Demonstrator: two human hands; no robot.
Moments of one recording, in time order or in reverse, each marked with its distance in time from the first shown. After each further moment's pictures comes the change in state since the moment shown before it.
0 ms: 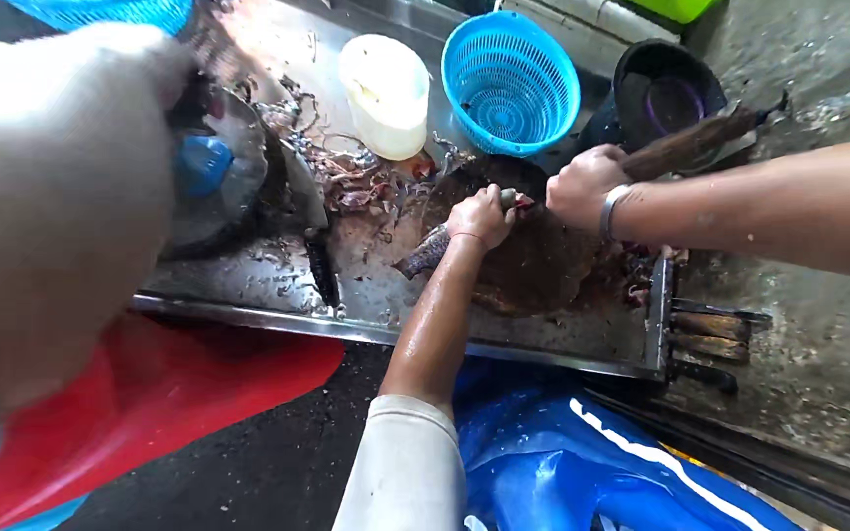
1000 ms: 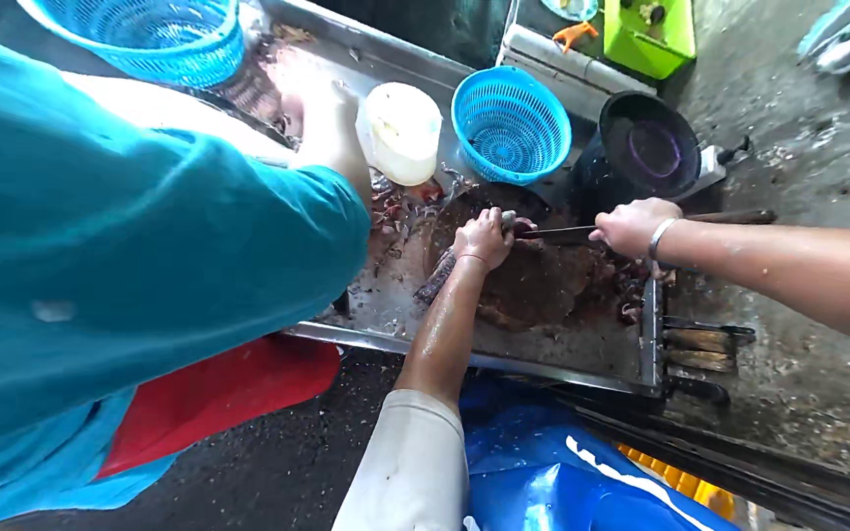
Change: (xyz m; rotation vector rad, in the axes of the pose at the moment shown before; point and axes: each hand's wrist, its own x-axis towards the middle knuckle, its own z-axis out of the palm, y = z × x) left_hand -0.007 -0.002 0.007 -0.002 0.086 0.004; right_hand -0.023 0.060 0.076 0.260 -0.052 0.117
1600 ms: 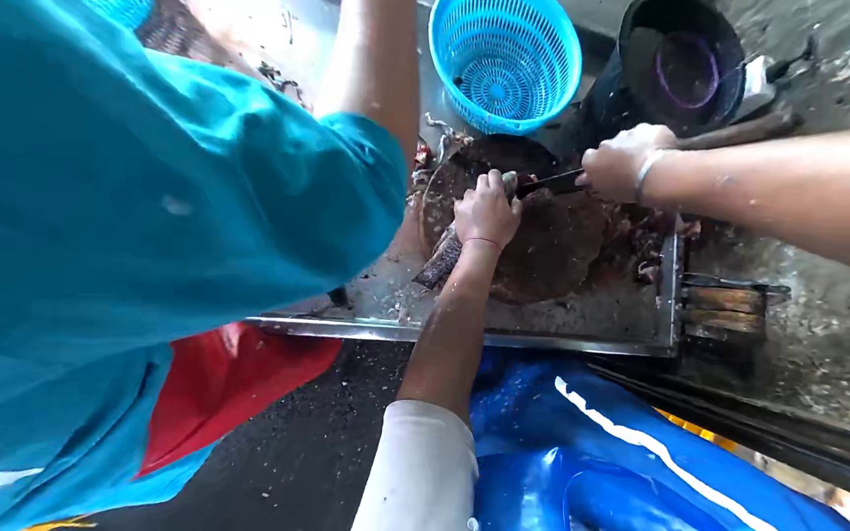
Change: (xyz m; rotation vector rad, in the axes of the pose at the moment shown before) left_hand -0.002 0.012 0.006 -0.021 0.043 -0.097; right_hand 0.048 -0.024 -0.019 0.093 0.018 0.024
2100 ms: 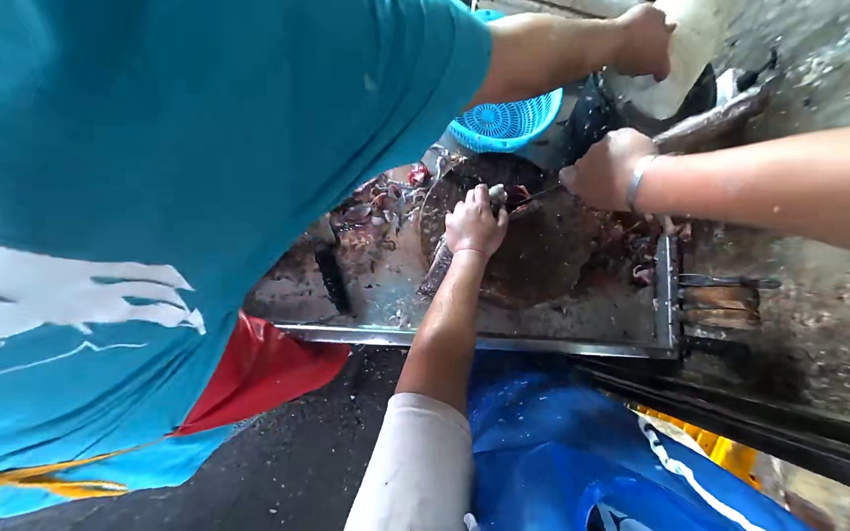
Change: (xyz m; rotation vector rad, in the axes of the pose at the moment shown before) left_hand -0.007 -0.003 0.002 0.029 0.048 0.008; right_hand -0.047 -0.001 -0.021 -0.165 0.012 -0.140
